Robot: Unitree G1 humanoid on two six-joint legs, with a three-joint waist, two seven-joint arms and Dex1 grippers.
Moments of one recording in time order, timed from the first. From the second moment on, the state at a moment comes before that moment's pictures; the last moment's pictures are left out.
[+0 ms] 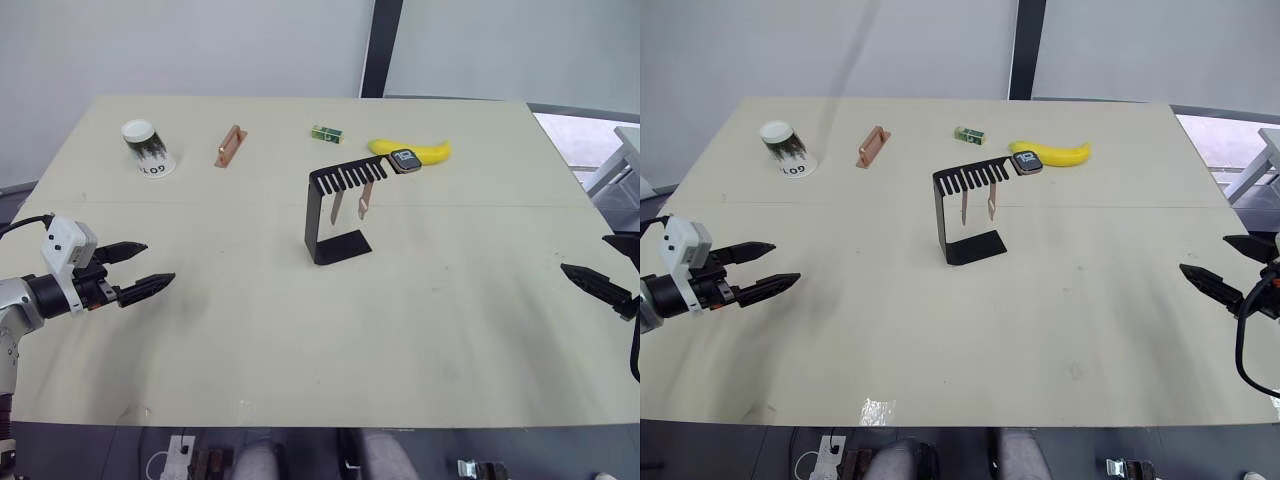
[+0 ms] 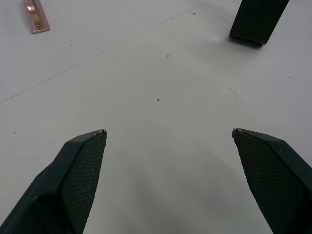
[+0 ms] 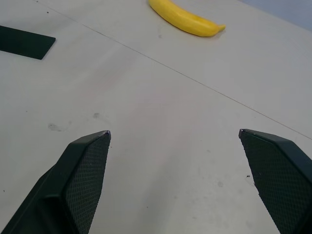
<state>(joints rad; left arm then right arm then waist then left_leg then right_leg) -0.18 0.93 0.39 0.12 -0.47 0.38 -1.01 0.03 -0.99 -0.67 -0.02 0.51 0.43 0.98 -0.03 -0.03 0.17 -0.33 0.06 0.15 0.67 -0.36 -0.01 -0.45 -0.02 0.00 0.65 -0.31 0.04</state>
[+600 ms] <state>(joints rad) -0.34 0.83 0.28 -0.19 -0.67 0.63 -1.00 -0.04 -0.78 -0.59 -0.61 0.64 0.75 0.55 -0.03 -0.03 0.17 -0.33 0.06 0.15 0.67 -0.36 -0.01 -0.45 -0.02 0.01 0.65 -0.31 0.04</state>
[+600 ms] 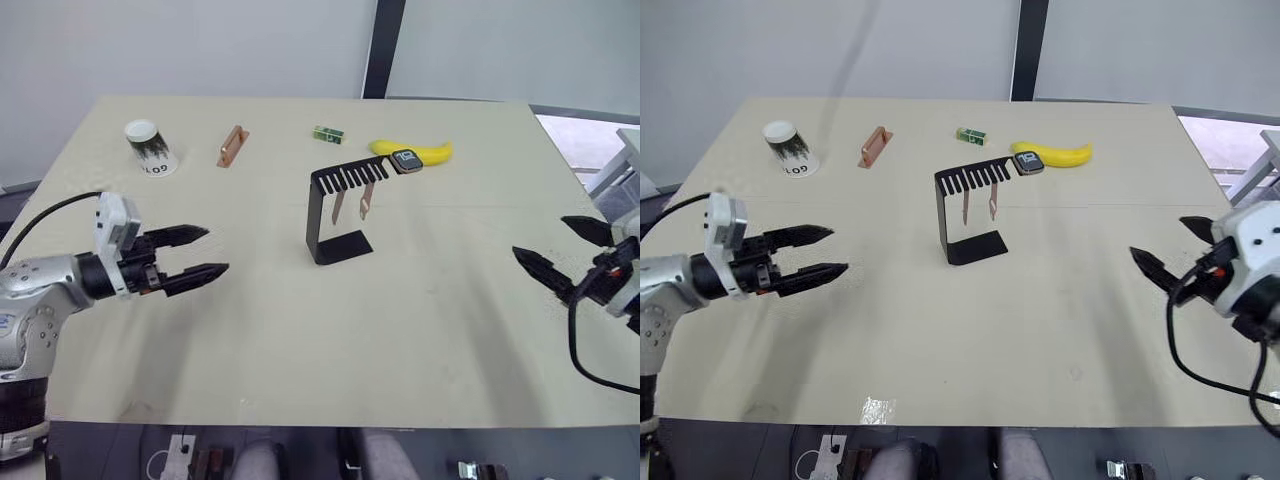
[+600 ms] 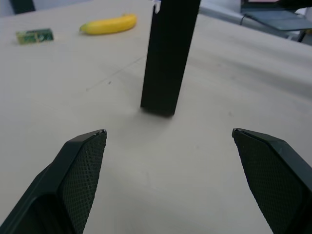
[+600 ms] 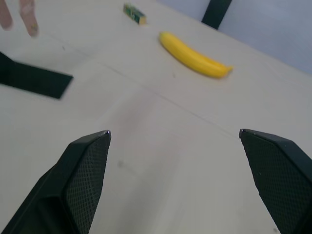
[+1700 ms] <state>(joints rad) -0.77 0.64 0.10 -0.10 -0.64 0.54 -0.97 -0.93 -0.24 -0.20 -0.46 0.64 1.41 -0.25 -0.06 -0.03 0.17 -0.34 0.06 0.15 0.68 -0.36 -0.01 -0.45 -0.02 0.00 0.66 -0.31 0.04</state>
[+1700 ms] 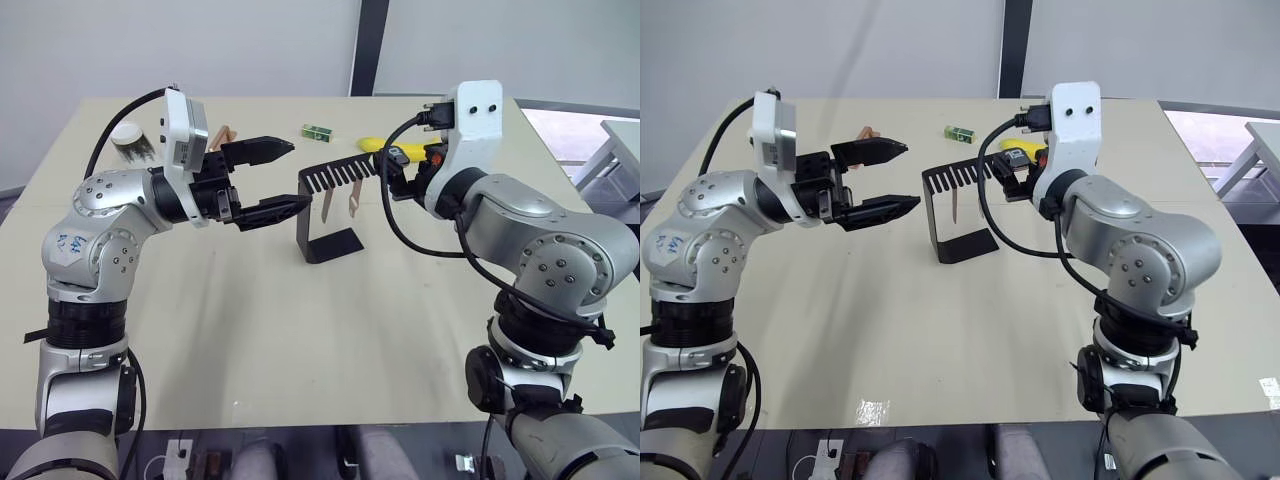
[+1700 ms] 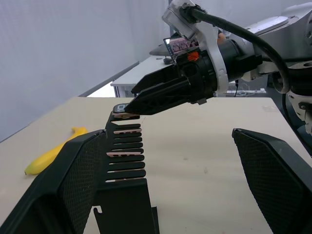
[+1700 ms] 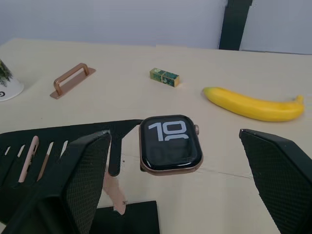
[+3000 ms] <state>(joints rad) -0.75 0.64 0.10 -0.11 -0.63 0.54 -0.96 -0.94 -0.18 -0.16 -0.35 0.47 1.30 -0.11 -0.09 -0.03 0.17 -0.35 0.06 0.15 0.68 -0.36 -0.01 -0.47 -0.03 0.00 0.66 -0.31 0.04</state>
